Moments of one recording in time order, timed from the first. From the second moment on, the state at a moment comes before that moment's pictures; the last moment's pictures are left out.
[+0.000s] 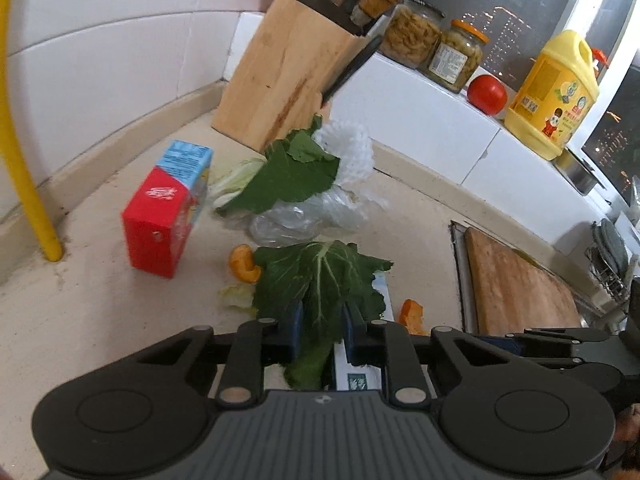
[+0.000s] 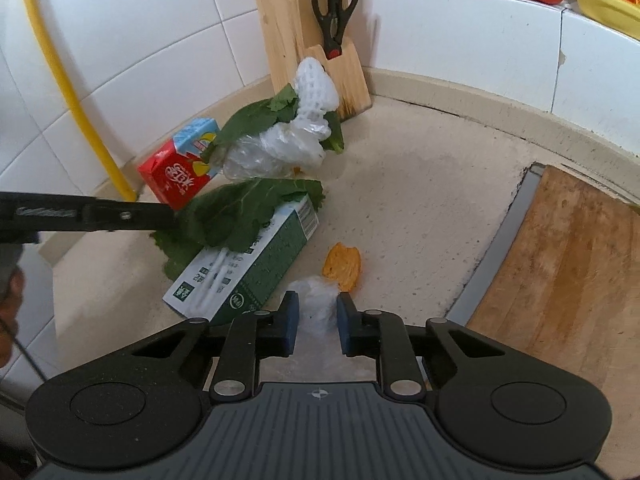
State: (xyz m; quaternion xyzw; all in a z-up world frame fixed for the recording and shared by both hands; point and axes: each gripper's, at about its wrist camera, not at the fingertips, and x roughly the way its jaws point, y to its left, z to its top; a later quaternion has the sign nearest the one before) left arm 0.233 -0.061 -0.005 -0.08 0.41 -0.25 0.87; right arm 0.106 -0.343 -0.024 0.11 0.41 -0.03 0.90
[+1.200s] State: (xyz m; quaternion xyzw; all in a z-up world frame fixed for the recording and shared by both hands) left arm 0.284 -0.101 -0.025 -0.04 0.44 -0.27 0.85; right arm 0.128 -0.342 -0.045 0.09 0.44 -0.01 0.90
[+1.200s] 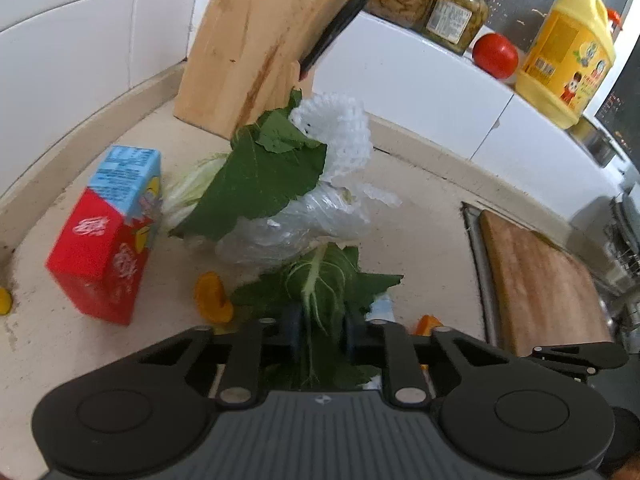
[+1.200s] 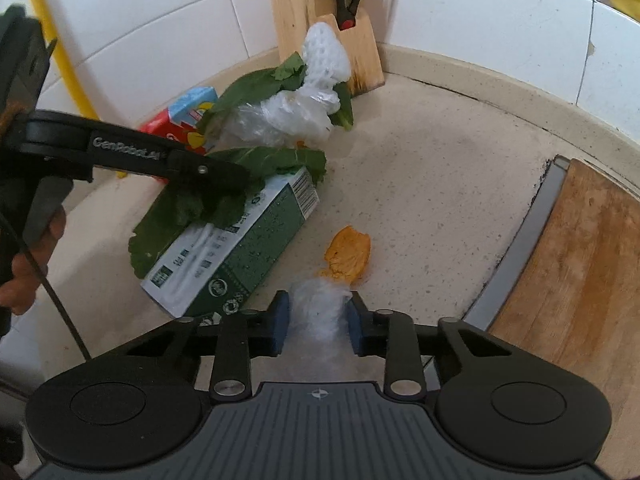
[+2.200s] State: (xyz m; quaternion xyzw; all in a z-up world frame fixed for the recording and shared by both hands) left arm 0.197 -0.045 -0.026 0.04 0.43 -0.22 0.87; right arm 0.094 -0.308 -0.046 0.04 0.46 0.04 0.88
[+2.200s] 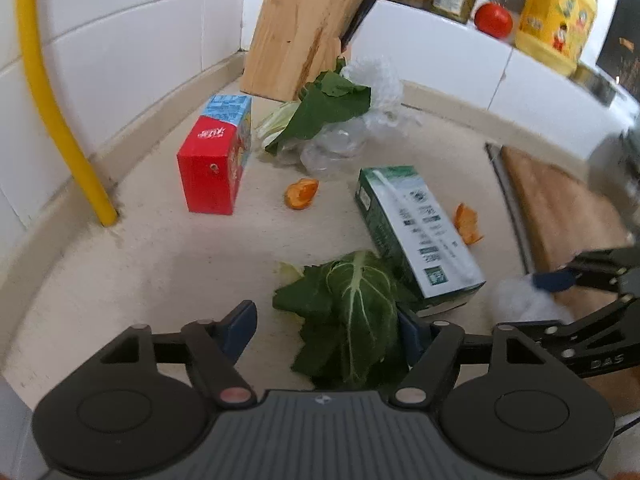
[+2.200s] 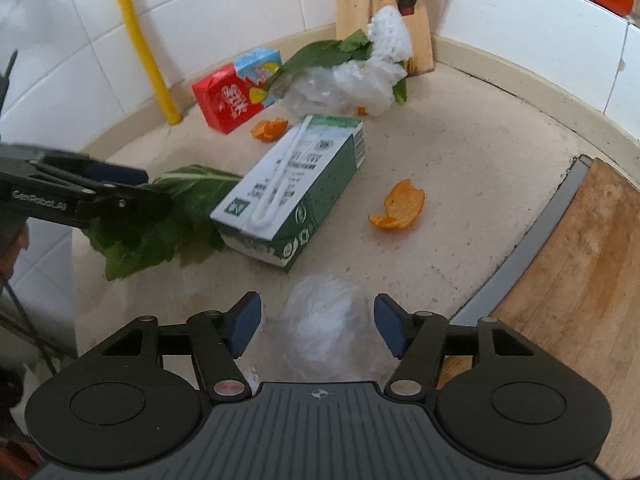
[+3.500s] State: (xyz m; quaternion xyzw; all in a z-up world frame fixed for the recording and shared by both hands) left arm 0.159 0.022 -0.024 -0.20 0.42 -0.21 0.86; right arm 0.075 -0.282 -0.035 0.10 0.42 0.02 0.90
